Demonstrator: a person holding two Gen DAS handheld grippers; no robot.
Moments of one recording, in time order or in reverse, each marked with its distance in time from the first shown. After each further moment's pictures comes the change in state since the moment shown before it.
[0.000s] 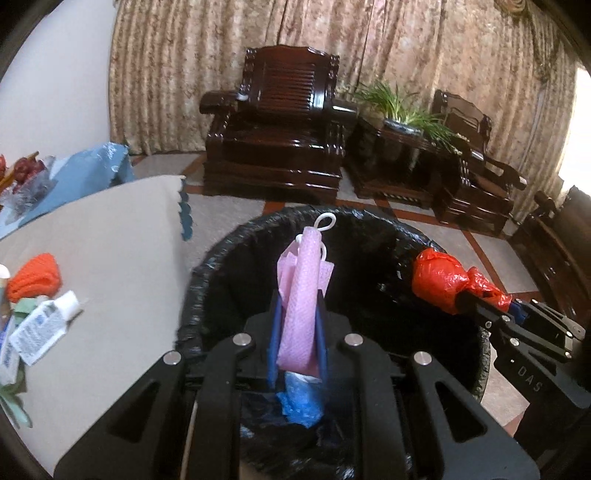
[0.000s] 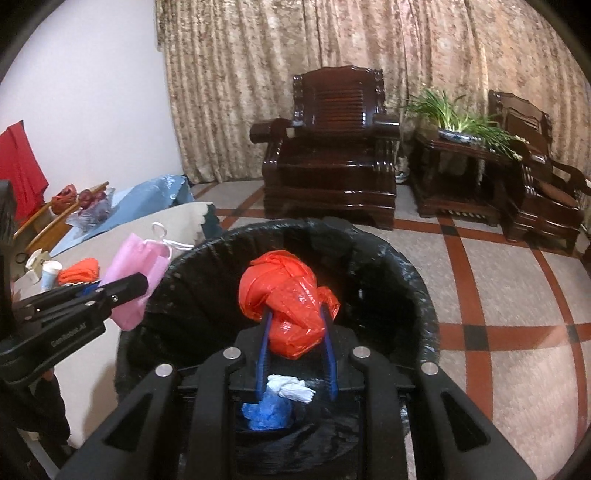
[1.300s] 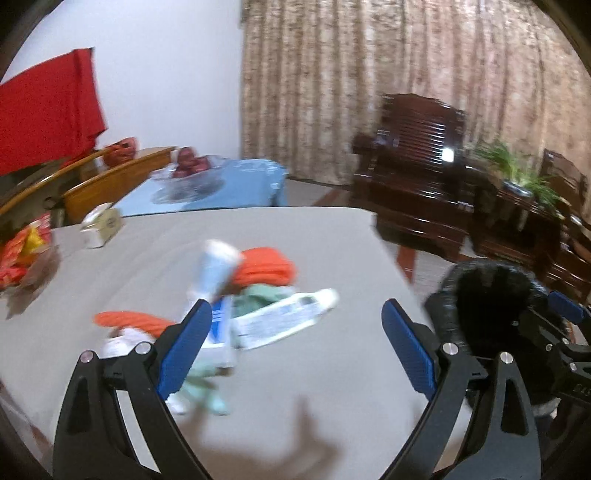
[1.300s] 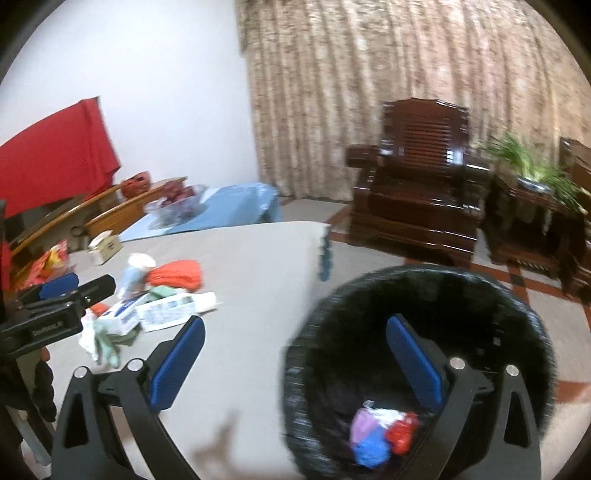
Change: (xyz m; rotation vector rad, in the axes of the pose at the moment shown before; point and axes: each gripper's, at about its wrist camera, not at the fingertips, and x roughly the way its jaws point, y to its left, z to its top) left arm -0.164 0.185 -0.038 -0.207 -0.170 0.462; right arm -0.009 0.191 0.009 -0.195 -0.094 0.273
